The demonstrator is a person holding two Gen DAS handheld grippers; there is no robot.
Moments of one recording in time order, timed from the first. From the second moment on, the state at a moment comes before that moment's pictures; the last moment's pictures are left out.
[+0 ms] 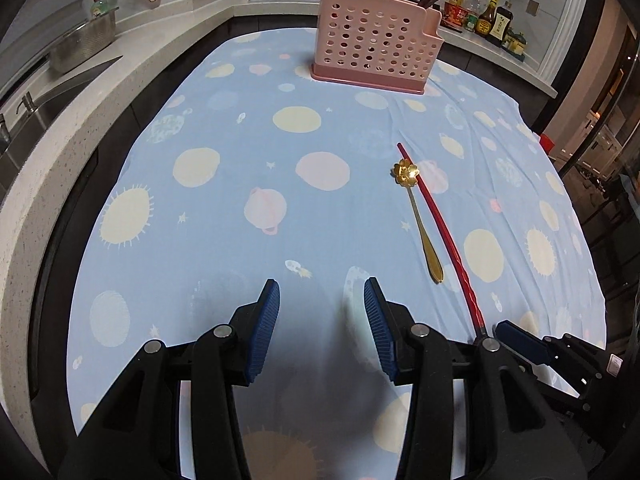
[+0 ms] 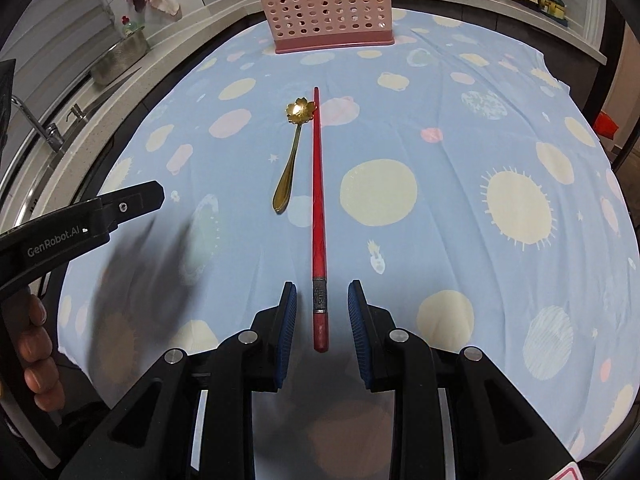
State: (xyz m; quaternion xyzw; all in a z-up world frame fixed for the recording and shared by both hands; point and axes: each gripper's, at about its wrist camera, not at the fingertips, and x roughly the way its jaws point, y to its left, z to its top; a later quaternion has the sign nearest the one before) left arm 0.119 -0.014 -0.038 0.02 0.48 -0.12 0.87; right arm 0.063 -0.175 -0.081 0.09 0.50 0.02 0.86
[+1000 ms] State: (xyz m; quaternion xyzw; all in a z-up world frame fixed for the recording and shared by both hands) left arm 0.124 -0.048 -0.051 0.03 0.50 -0.16 0.85; right arm 0.059 -0.204 -0.077 0.11 0.48 -0.02 0.87
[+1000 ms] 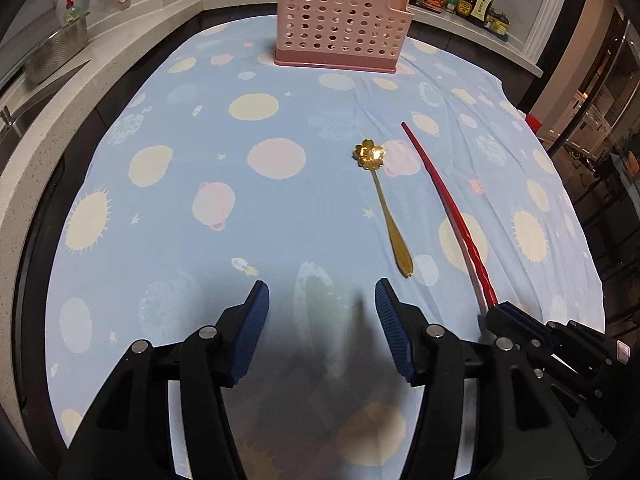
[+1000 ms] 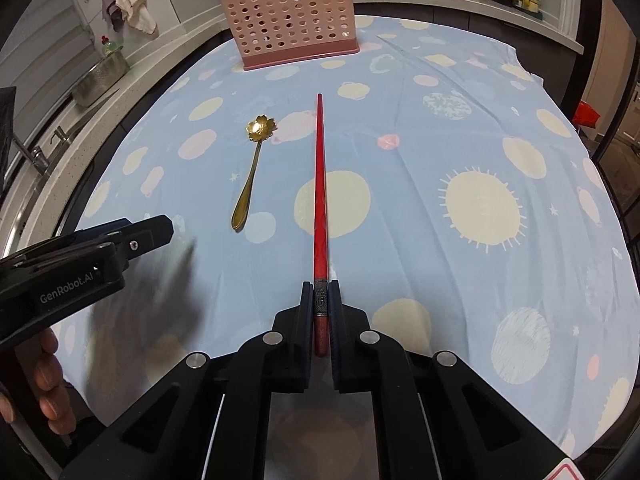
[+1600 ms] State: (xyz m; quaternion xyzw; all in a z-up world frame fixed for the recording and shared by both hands) left arm 0.144 -0.096 -0.074 0.06 0.51 -0.18 0.84; right arm 0.059 -0.223 -0.077 0.15 0.49 -0.02 0.86
